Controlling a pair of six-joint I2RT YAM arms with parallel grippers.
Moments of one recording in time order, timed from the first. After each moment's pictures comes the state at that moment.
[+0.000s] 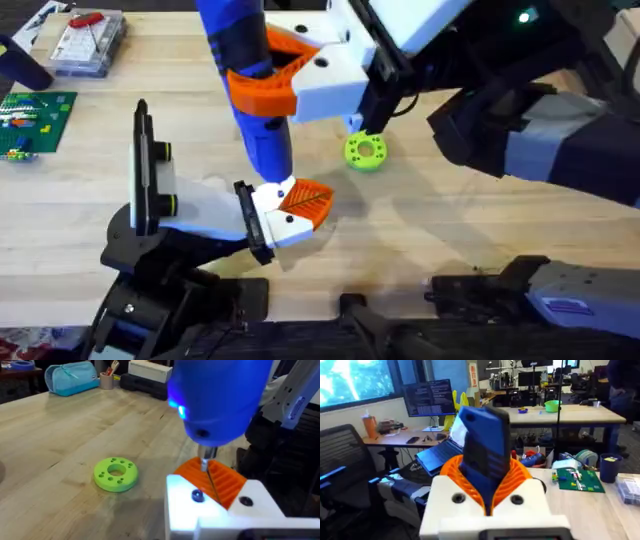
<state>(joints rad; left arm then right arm) -0.29 0.00 0.00 -0.07 0.92 -0.13 0.67 1.41 0.85 1.06 -1.10 0.51</state>
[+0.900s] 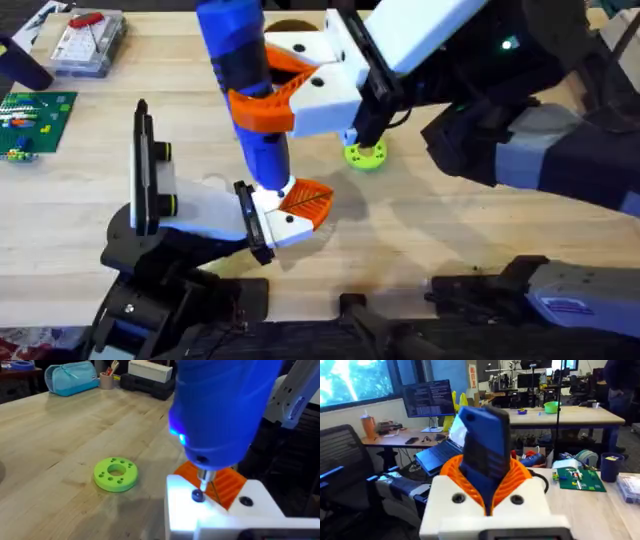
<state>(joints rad) -0.29 0.00 0.00 -0.07 0.92 -0.13 0.69 1.43 0.80 1.12 -1.07 0.50</state>
